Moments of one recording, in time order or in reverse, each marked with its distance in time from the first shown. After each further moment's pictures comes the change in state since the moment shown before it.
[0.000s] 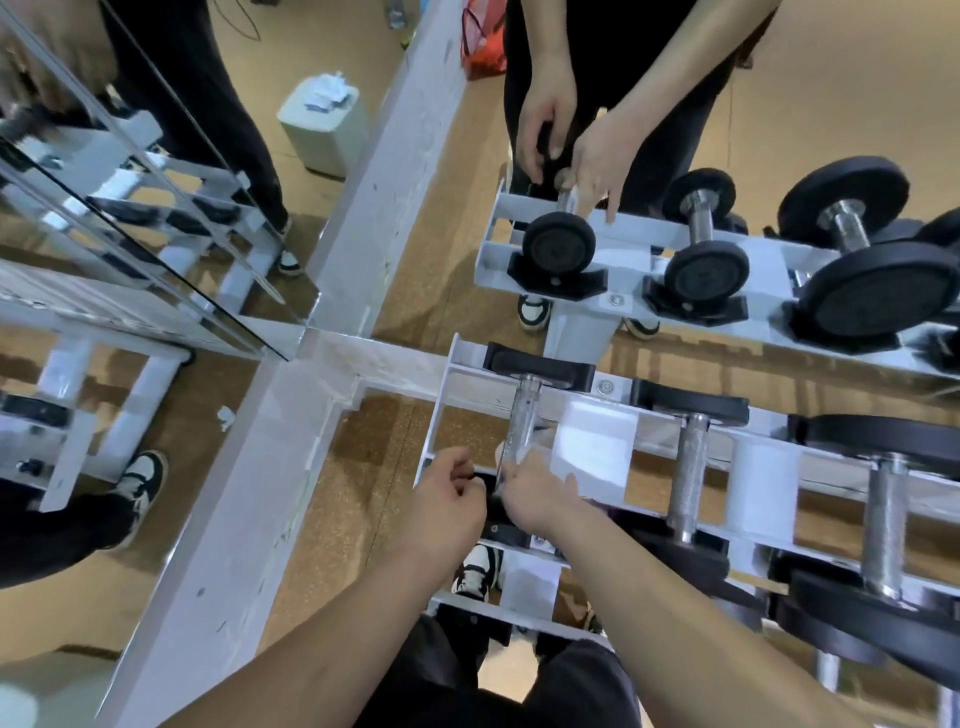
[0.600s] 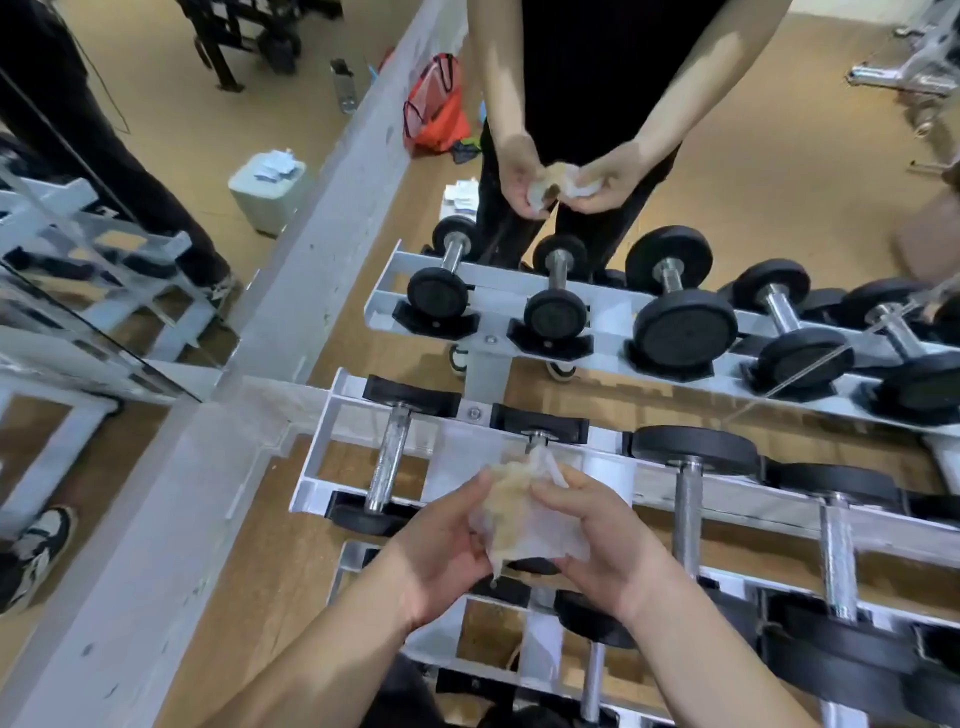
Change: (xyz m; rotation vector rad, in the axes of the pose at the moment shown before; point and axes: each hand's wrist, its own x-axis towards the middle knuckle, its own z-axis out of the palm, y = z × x) left_hand -0.092 0.099 0.115 -0.841 -0.646 -0.248; right_hand -0.138 0.155 -0.140 1.217 -0.149 -0.280
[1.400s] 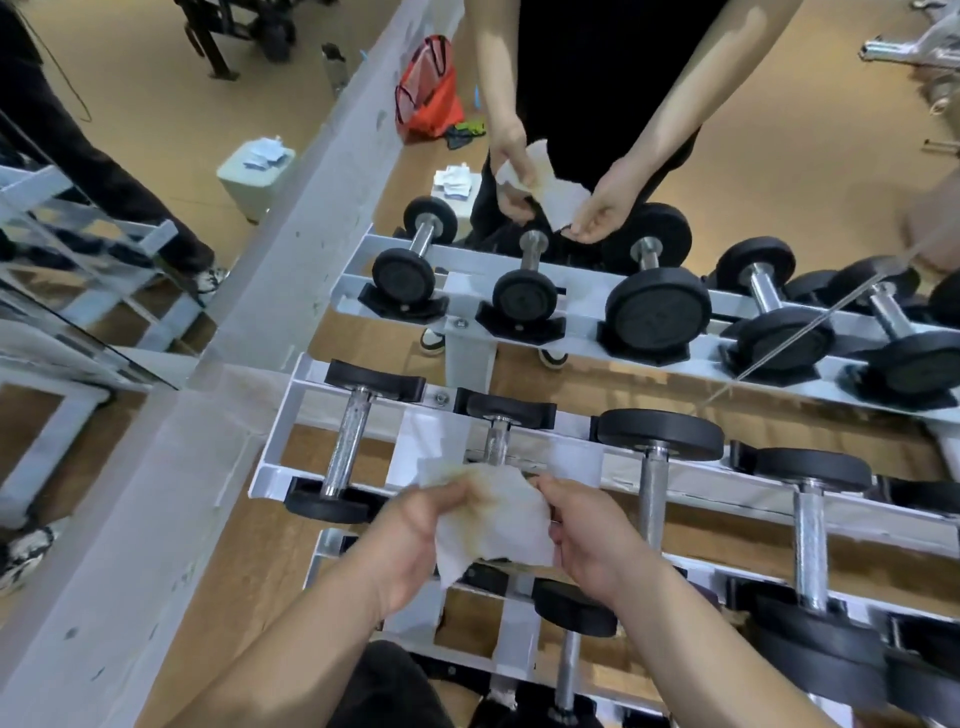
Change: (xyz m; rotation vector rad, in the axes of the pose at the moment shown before) left_hand 0.021 -0.030 0.031 0.098 0.178 0.091; right_hand 0.029 0.016 -0.080 -0.108 0.298 0.124
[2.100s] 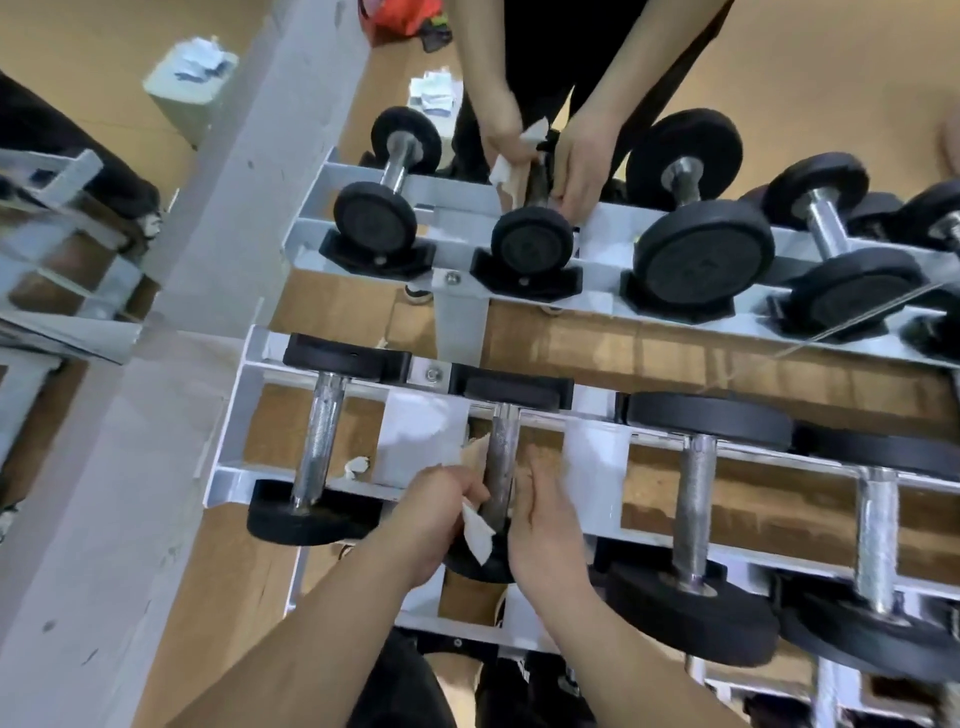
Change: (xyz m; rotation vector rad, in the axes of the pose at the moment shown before) left_hand 0.100 0.002 -0.001 0.297 0.313 -0.288; right_hand 0.081 0.058 0.036 -0.696 0.228 -0.392
